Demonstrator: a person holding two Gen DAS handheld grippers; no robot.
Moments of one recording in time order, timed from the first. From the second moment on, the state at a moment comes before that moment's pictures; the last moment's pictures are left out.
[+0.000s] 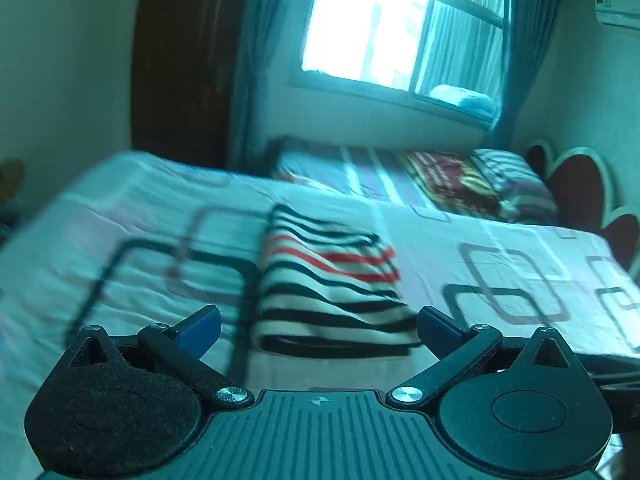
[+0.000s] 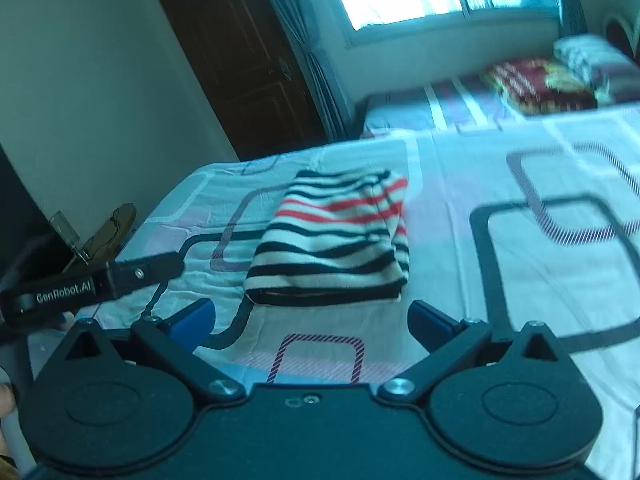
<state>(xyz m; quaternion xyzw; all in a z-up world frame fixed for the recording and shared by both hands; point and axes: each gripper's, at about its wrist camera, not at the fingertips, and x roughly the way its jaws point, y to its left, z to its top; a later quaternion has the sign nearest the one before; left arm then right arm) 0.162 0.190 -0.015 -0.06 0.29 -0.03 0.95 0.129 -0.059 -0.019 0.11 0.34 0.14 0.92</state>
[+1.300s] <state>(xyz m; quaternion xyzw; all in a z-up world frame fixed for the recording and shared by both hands) 0.014 0.129 0.024 -0.02 0.28 0.04 0.96 0.004 -0.074 0.027 0.02 0.25 0.04 0.97</state>
